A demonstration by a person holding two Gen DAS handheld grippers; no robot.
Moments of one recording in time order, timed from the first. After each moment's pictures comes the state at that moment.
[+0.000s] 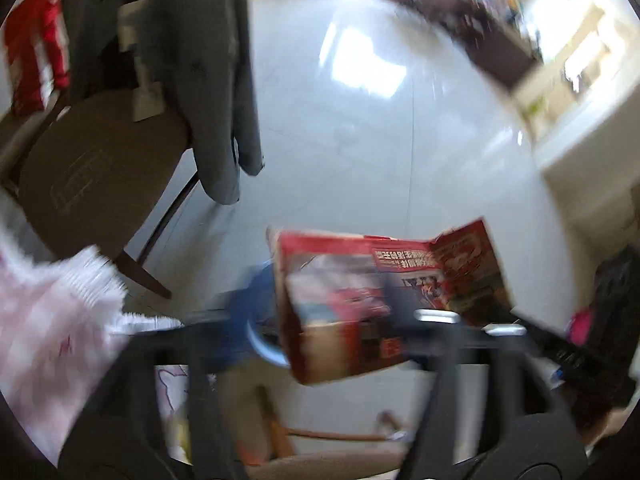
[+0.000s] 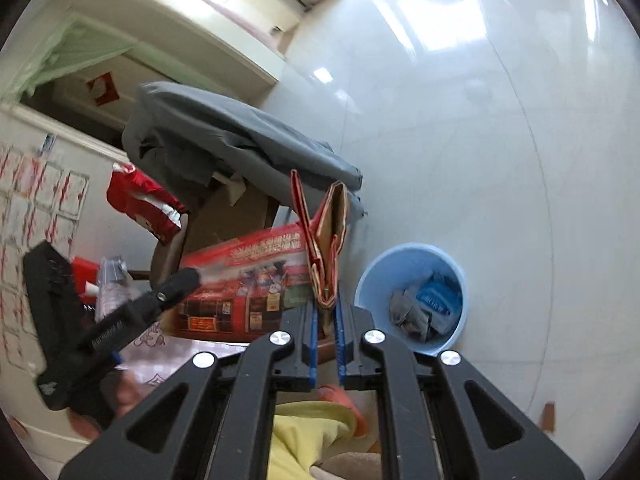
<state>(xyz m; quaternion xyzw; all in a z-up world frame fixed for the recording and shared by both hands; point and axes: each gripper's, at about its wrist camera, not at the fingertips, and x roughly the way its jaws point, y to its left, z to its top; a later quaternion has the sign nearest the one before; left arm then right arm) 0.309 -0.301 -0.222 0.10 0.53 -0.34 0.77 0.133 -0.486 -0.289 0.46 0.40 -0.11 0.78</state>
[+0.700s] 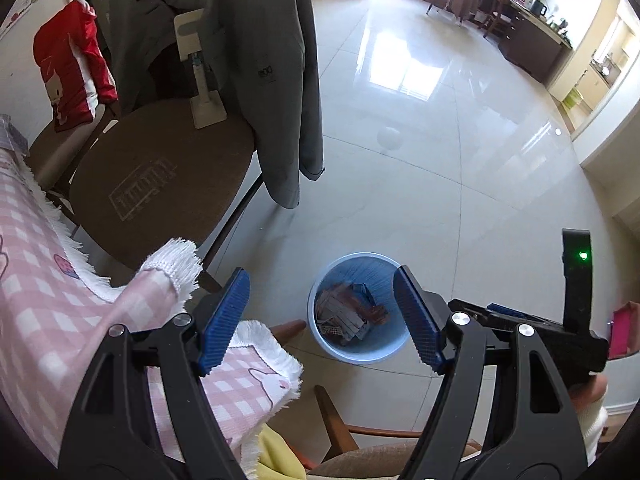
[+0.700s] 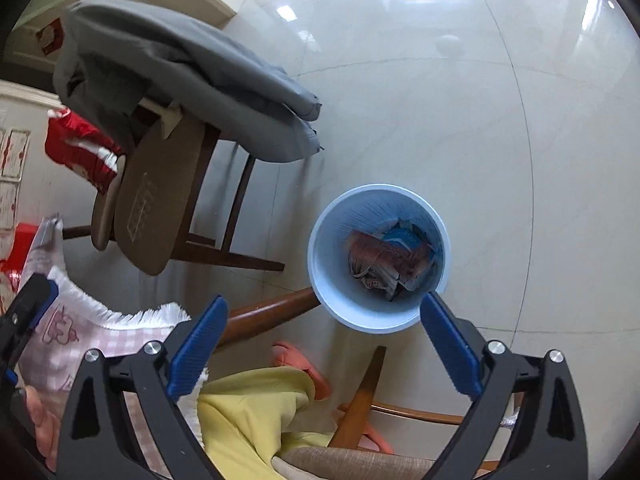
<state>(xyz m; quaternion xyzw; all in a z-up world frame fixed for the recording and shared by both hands) 0.329 -0.245 -0.210 0.13 0.51 -0.28 0.80 0.203 -0.446 -0.356 0.40 0.53 -0.13 0.73</state>
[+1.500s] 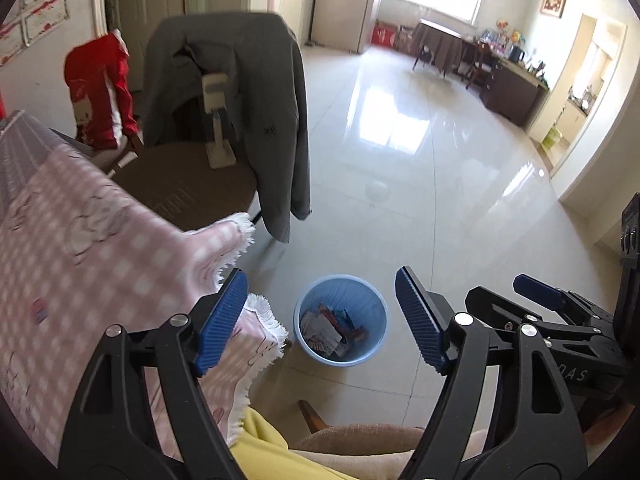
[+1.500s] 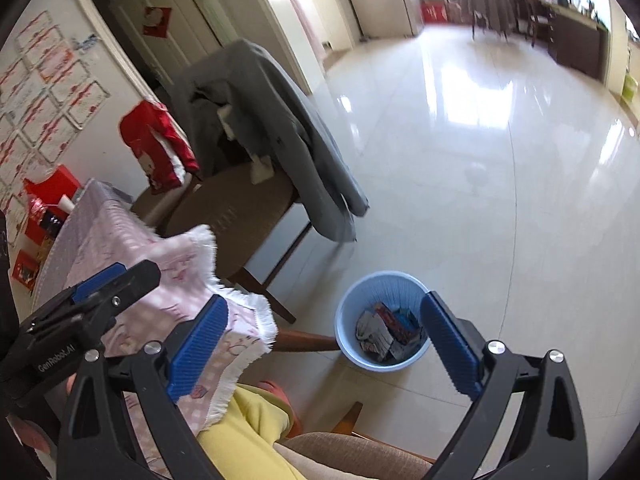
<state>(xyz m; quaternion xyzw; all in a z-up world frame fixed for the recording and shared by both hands) 0.229 -0.176 -0.120 0.08 0.42 -0.30 0.85 0.133 -0.354 -0.177 0.25 0.41 -0.12 0.87</state>
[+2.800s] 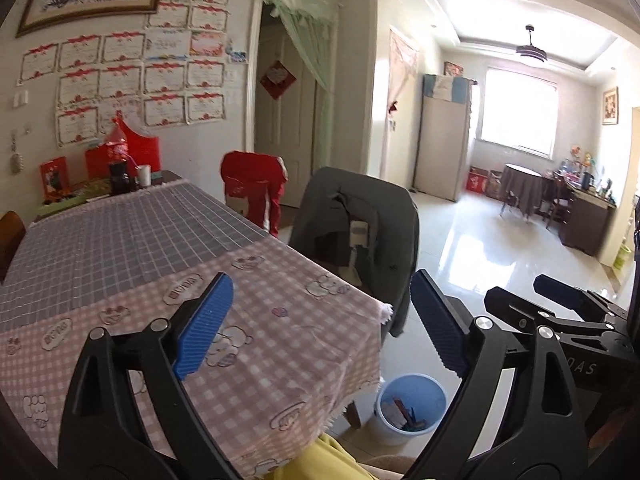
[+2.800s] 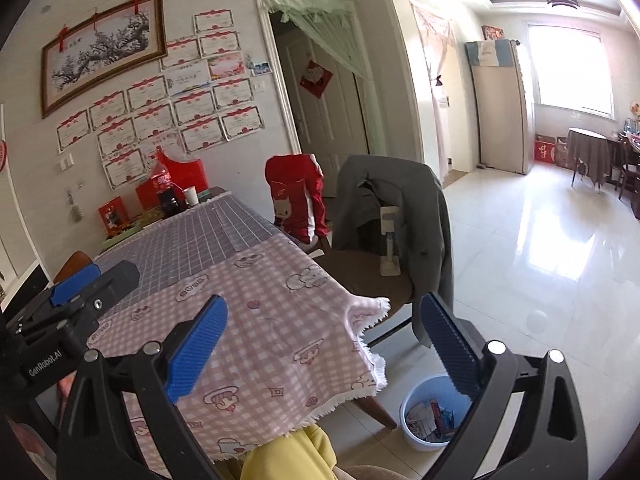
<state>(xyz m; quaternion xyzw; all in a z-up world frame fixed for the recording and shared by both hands) 0.064 0.014 0.018 0.00 0.18 -0.11 0.98 0.052 -0.189 -0.021 0.10 0.23 0.04 0.97</state>
